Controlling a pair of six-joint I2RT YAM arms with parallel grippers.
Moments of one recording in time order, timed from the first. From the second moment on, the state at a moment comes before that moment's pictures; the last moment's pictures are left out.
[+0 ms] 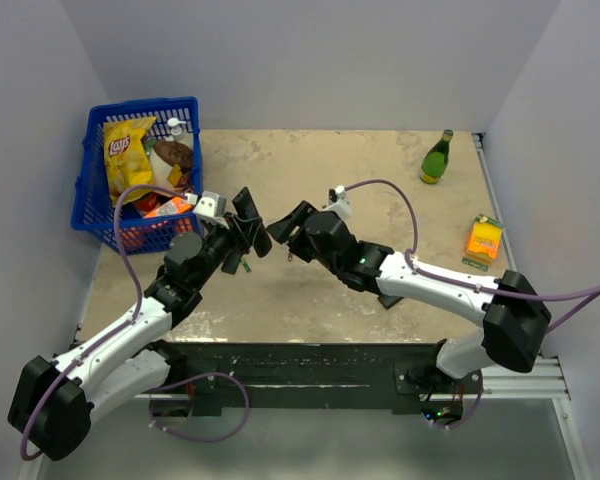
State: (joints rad) left arm -0.55 0.91 0.48 0.43 -0.04 -0.34; right arm 0.97 1.44 1.02 0.00 0.36 1.25
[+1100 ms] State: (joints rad) left arm -0.55 0.91 0.50 0.38 -0.07 -0.33; right arm 0.97 1.55 1.06 0.02 0.30 1.24
